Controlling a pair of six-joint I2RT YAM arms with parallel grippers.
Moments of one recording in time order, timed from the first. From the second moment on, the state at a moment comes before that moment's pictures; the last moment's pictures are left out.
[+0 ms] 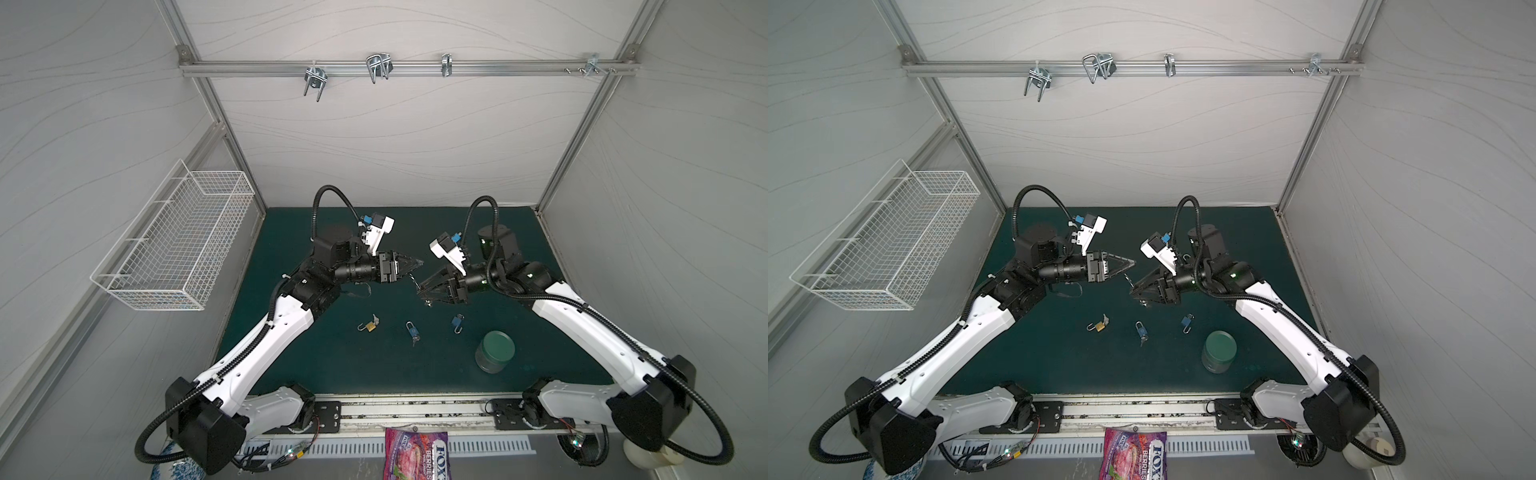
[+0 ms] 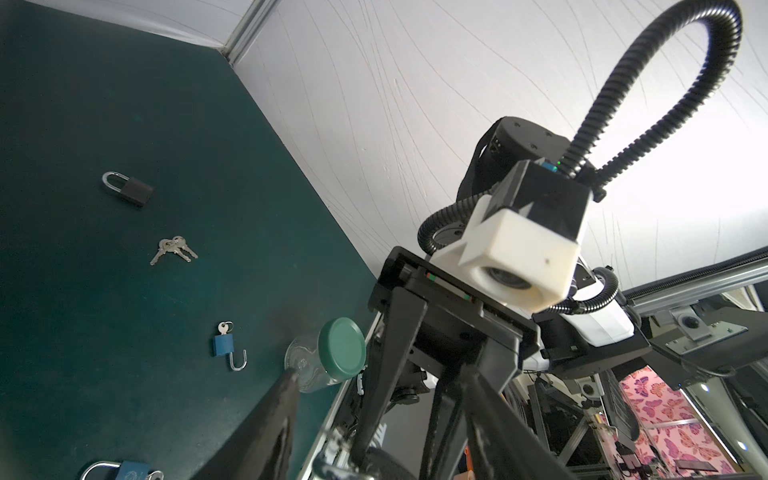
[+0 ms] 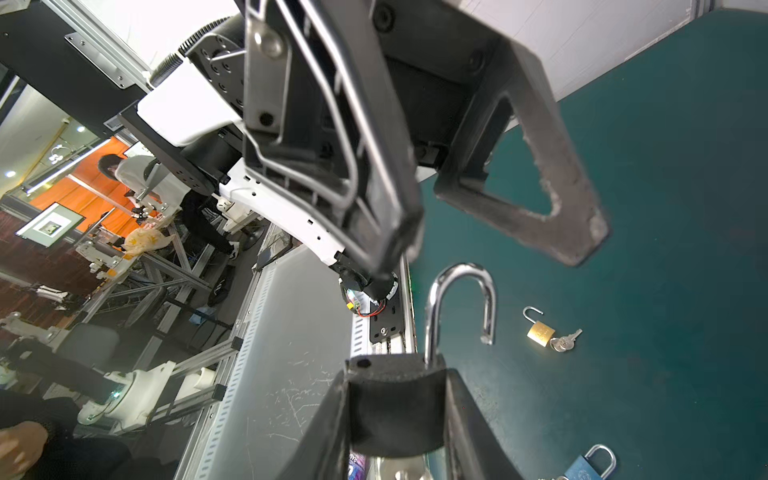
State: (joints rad) left arm -0.52 1.16 1.08 -0.18 0.80 -0.71; right arm 0.62 1.23 1.14 -0.45 -1.08 0.03
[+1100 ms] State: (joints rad) left arm -0.53 1.16 1.05 -0.17 0.80 -0.70; right arm 0.64 1.23 1.14 -0.49 -1.10 0.00
